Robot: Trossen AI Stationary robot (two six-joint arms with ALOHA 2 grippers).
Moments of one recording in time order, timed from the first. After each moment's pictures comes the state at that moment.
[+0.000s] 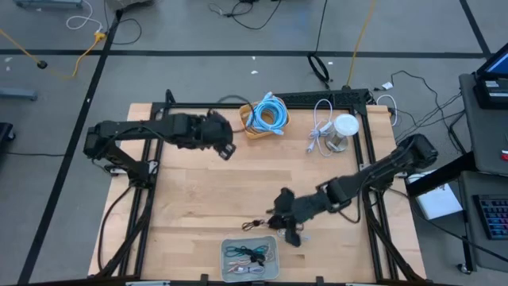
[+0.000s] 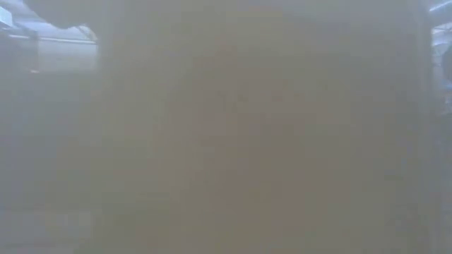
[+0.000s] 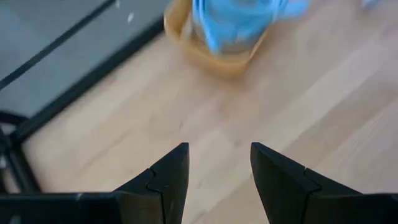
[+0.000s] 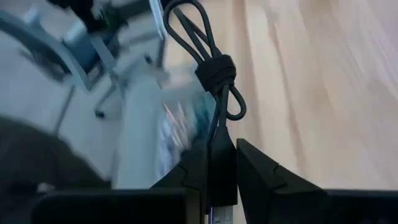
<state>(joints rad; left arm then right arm) 0.08 1.51 1.51 -1.17 -0.46 -0.70 0.44 1.54 1.14 -0.22 0.06 0.57</state>
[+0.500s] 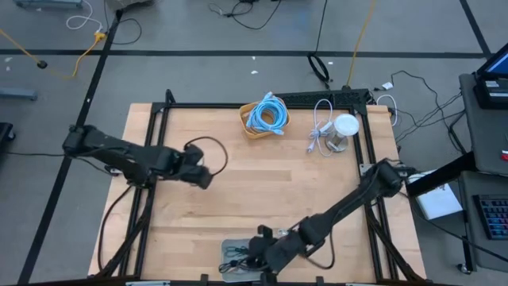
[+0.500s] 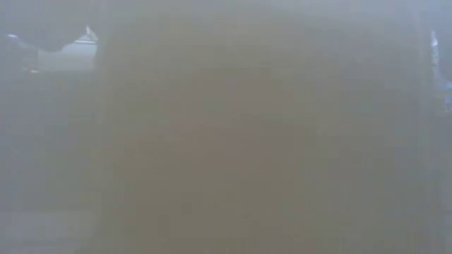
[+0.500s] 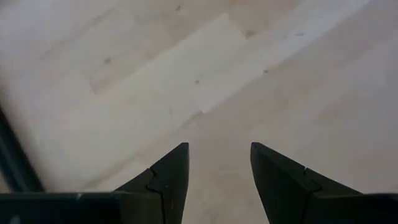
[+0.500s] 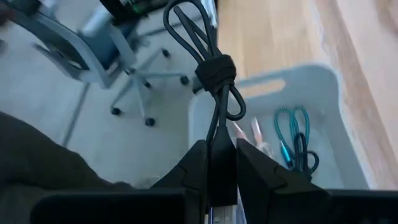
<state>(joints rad) -0.20 1.27 0.99 -1.12 -0.41 -1.14 0.59 2.00 1.59 -0.22 0.13 0.67</state>
